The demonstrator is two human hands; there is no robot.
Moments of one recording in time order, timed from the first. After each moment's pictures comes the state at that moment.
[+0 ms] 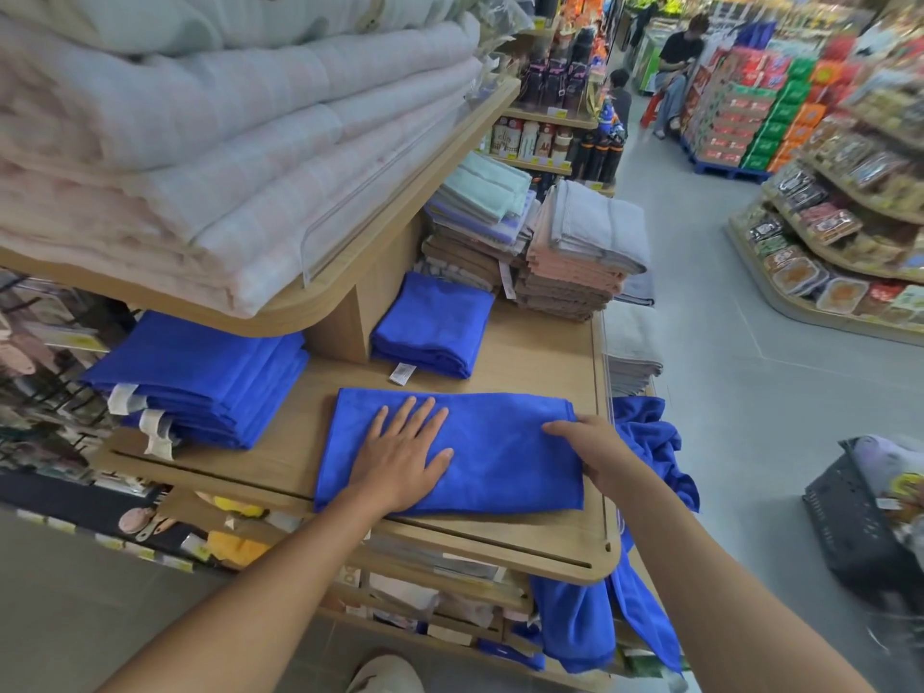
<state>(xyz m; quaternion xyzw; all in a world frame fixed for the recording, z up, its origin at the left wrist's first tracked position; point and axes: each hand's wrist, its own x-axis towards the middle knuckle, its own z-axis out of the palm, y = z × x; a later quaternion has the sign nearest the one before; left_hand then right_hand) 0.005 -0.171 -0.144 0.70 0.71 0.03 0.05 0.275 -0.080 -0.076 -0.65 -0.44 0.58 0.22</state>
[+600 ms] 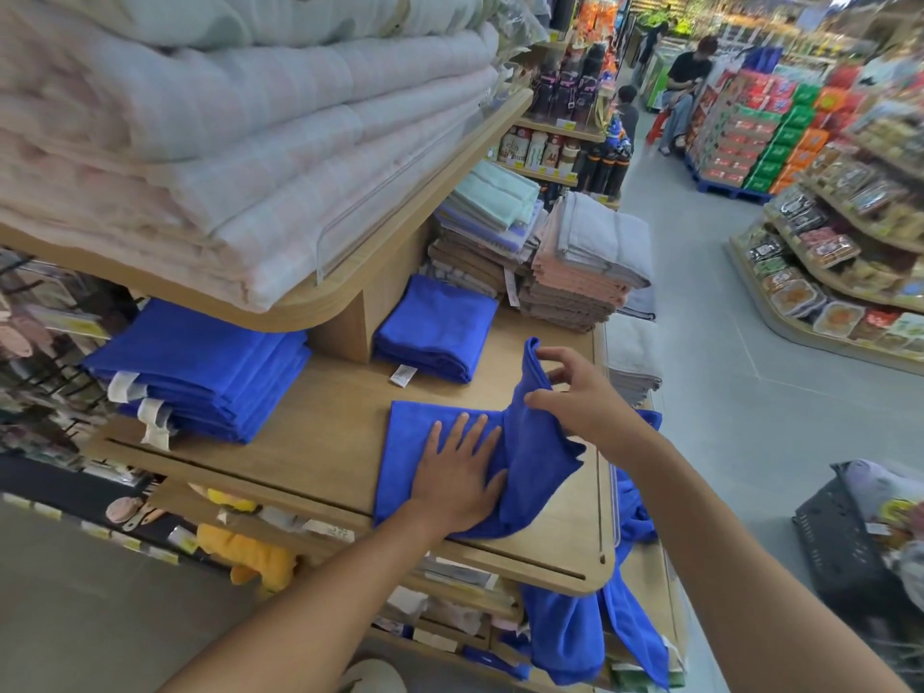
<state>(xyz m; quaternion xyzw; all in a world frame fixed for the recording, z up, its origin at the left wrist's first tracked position) 0.087 -0.168 -0.133 0.72 0.69 0.06 0.06 0.243 -0.085 0.017 -0.53 -0.67 0.47 0.21</state>
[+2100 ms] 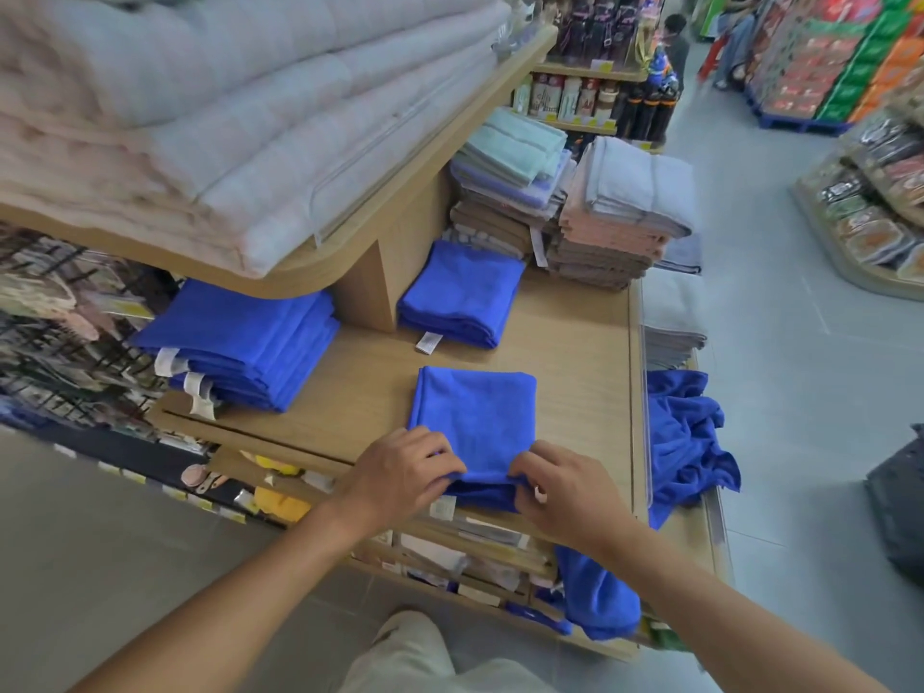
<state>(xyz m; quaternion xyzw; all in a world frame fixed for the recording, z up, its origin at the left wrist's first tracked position) 0.004 -0.253 -0.100 0.82 0.54 0.19 -0.02 0.261 -0.180 -0.098 -0.32 -0.92 0.10 0.19</state>
